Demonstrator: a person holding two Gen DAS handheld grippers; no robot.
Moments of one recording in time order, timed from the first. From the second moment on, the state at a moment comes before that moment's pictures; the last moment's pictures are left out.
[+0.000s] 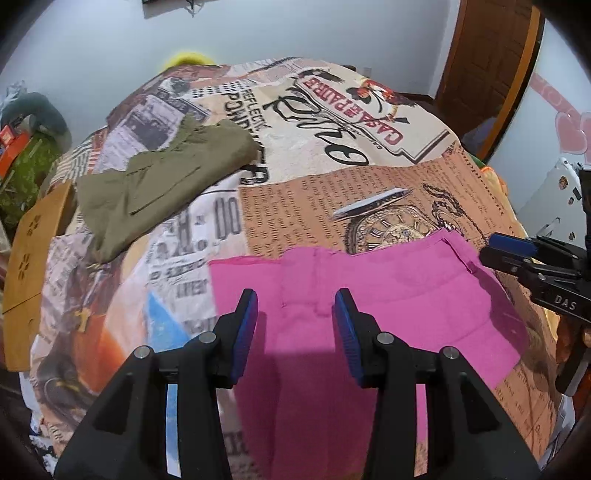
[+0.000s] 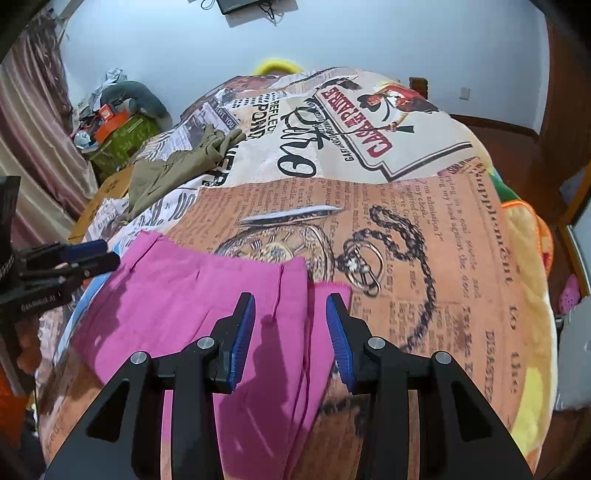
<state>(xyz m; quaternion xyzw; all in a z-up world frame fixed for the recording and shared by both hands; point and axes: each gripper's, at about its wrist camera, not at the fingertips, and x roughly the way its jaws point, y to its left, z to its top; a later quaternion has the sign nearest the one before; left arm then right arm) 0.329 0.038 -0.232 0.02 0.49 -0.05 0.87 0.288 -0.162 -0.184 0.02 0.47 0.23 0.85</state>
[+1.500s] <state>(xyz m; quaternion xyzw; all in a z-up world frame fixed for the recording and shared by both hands) 0.286 0.062 -0.222 0.00 0.49 -0.05 0.87 0.252 -0.154 -0.163 -0.05 0.45 0.25 0.86</state>
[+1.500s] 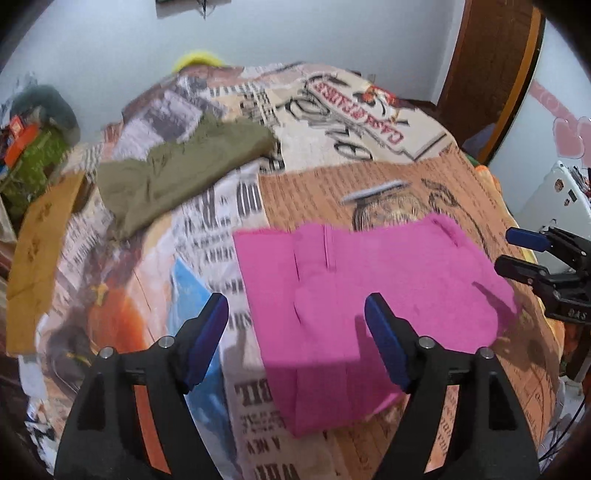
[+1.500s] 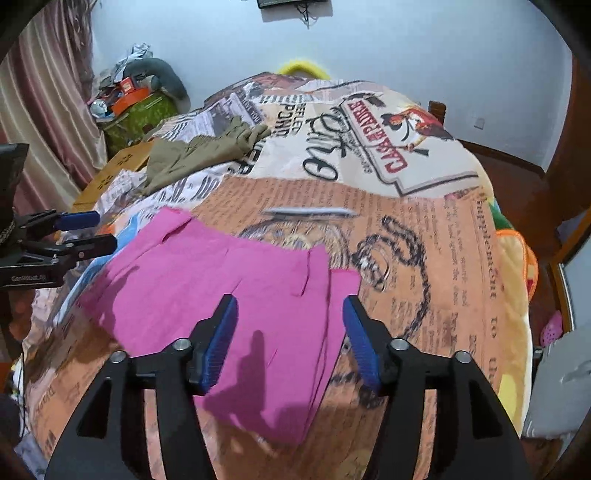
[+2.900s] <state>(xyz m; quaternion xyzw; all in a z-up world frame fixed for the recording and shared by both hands) 0.308 0.051 -0.257 -0.06 0.52 -0.07 0.85 0.273 -0.171 -0.200 0.06 0.48 0.26 0.84</state>
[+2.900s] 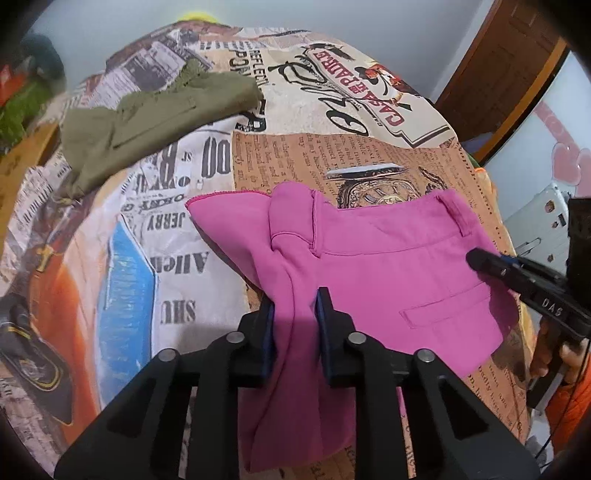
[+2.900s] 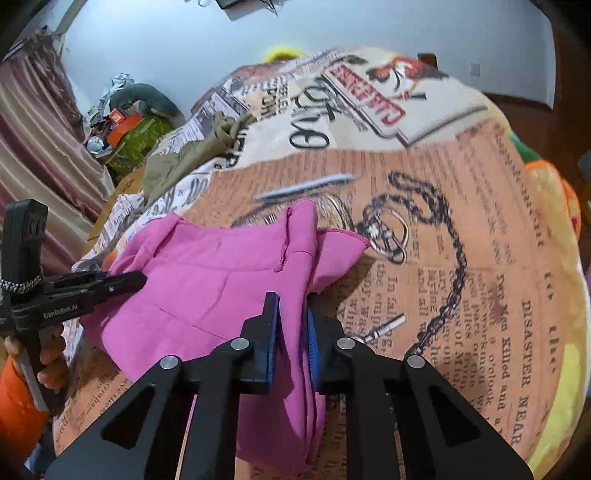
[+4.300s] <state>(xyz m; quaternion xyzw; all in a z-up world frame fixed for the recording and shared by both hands) 0.298 0.213 -0.169 -0.06 0.40 0.06 0.91 0.313 0.009 -0.119 -0.03 0.38 0.36 0.85</state>
